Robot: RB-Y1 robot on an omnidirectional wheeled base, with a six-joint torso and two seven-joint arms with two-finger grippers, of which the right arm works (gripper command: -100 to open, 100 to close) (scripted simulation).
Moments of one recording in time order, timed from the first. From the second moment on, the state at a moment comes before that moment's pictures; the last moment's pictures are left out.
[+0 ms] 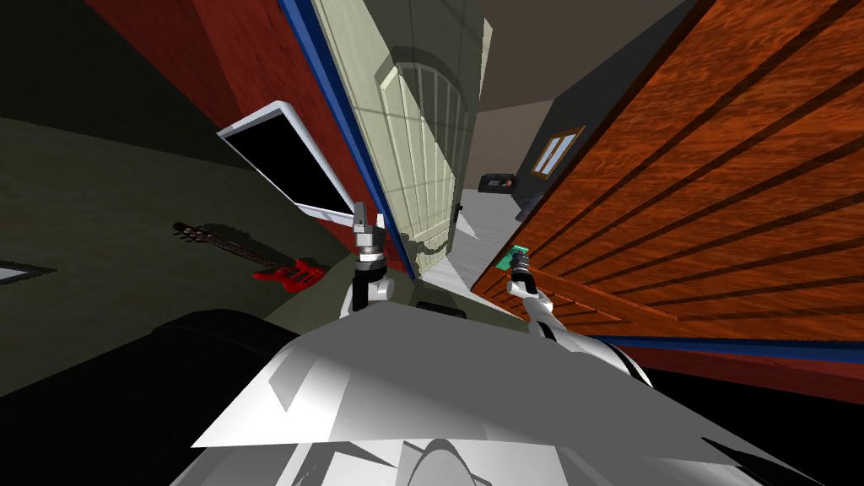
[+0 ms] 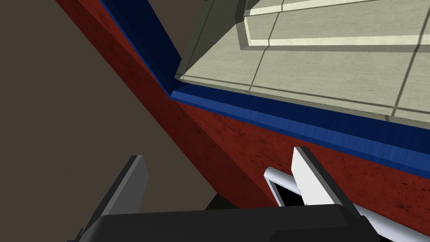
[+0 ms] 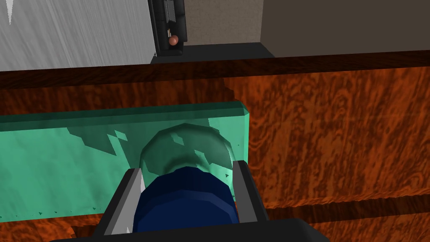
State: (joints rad) arm -0.37 -0.36 -0.20 -0.62 -0.19 -0.52 -0.11
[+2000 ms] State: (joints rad) arm -0.36 -0.36 -0.54 -0.58 -0.23 -0.51 0.07
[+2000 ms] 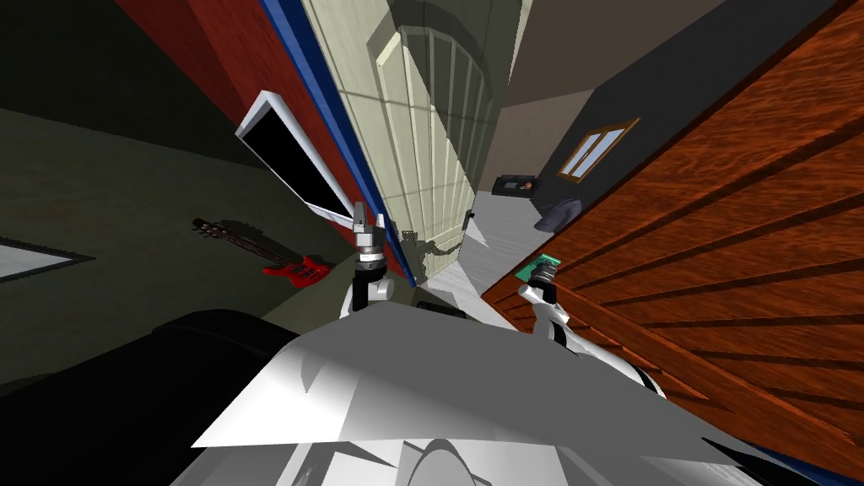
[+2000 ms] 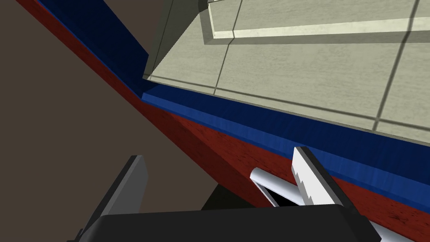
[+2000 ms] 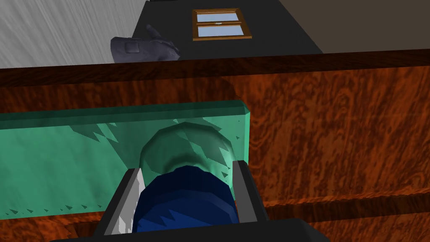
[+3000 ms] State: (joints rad) arm -0.34 -0.36 -0.69 -0.59 -0.25 -0.50 0.15
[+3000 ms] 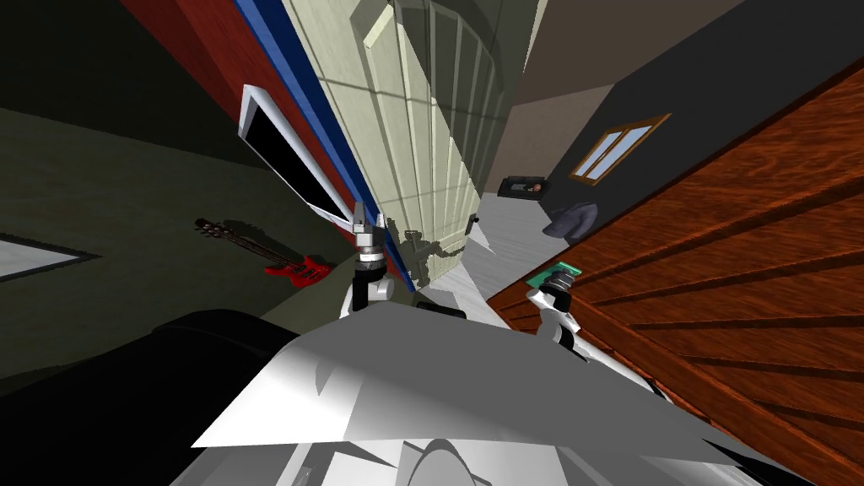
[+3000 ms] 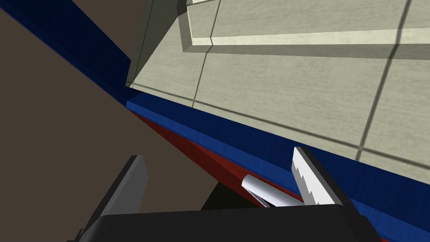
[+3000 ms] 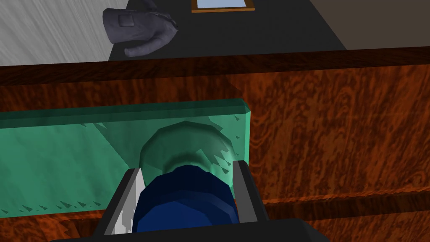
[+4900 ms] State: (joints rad) arm -0.39 -0.35 -0.98 -0.56 -0.32 -0.59 0.36
